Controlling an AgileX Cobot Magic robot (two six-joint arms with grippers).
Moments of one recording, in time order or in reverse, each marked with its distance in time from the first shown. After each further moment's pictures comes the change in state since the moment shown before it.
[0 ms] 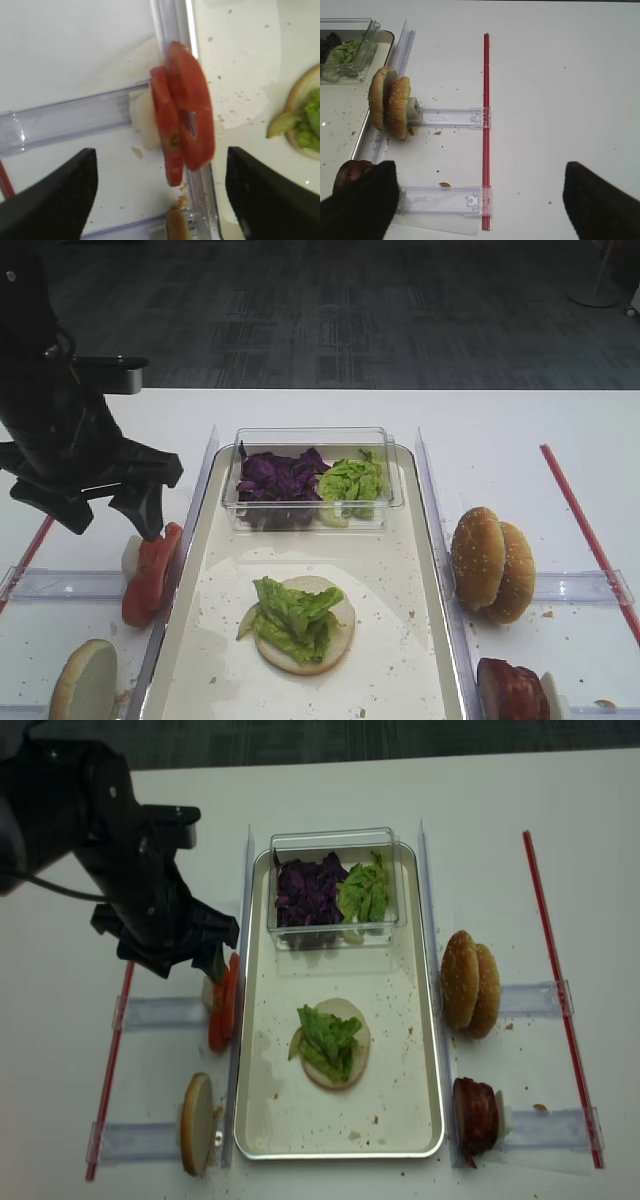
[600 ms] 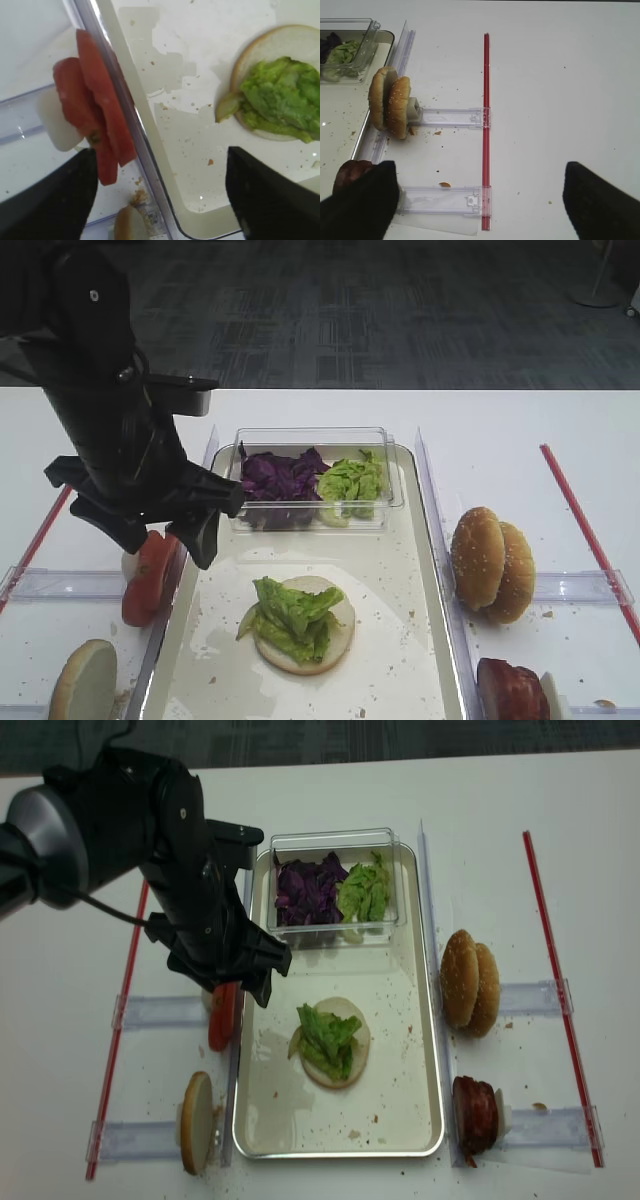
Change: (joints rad) left arm -0.176 0.033 -0.032 -0.002 0.019 -0.065; right arm 0.000 0.000 0.000 0.000 0.000 0.000
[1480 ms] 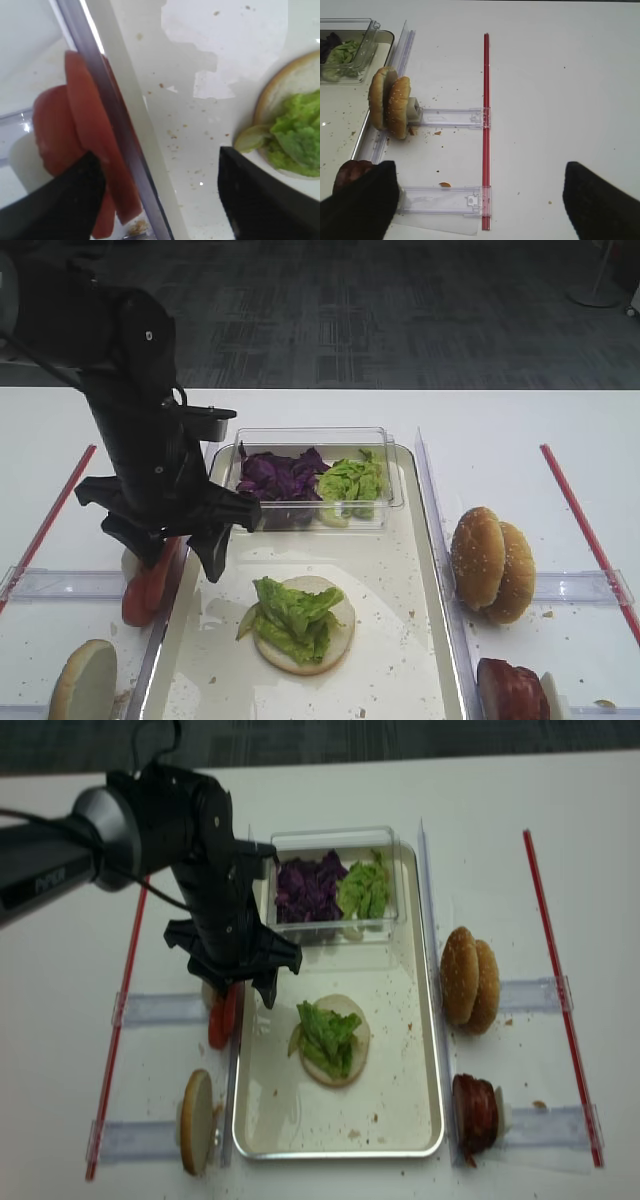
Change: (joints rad) left arm 0.000 0.156 -0.067 0.001 -0.006 -0.032; right arm 0.000 0.000 0.000 0.000 0.000 0.000
